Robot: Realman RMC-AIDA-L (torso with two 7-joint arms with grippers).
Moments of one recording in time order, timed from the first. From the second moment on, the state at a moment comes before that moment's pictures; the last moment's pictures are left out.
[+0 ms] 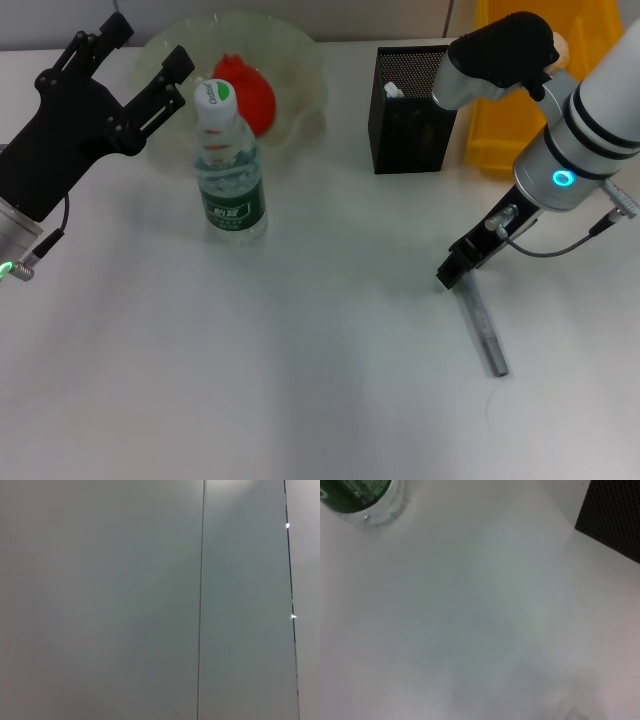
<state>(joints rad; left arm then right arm) -0.37 -2.08 1.20 0.33 0.76 1.48 -0.68 0.87 2.09 -1.39 -0.85 -2.63 -1.41 2.72</state>
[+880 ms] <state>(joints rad) -0.37 -2.08 1.20 0.33 0.76 1.48 -0.68 0.90 2.08 -1.39 -0.78 -2.64 -1.37 2.71</state>
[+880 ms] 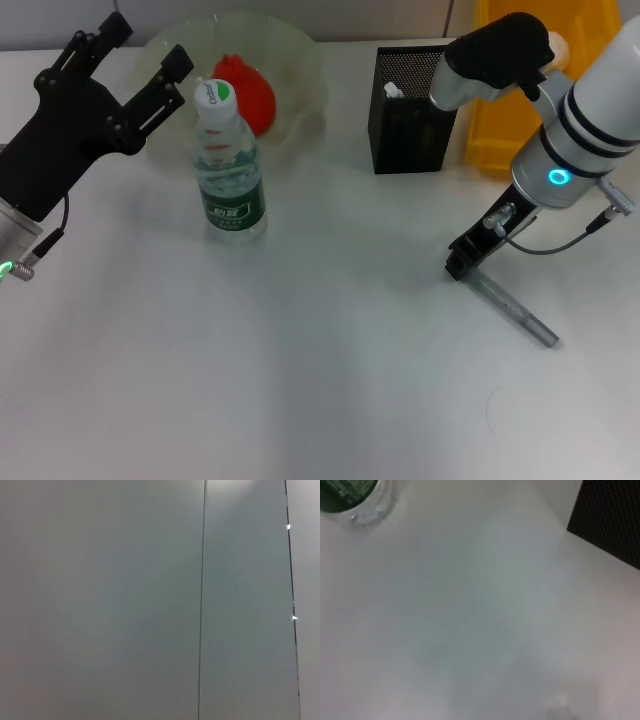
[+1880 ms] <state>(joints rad) -0.37 -2.08 1.20 0.33 0.73 1.53 -0.68 0.63 2.06 -0.89 -1.00 -2.21 -1.50 2.31</state>
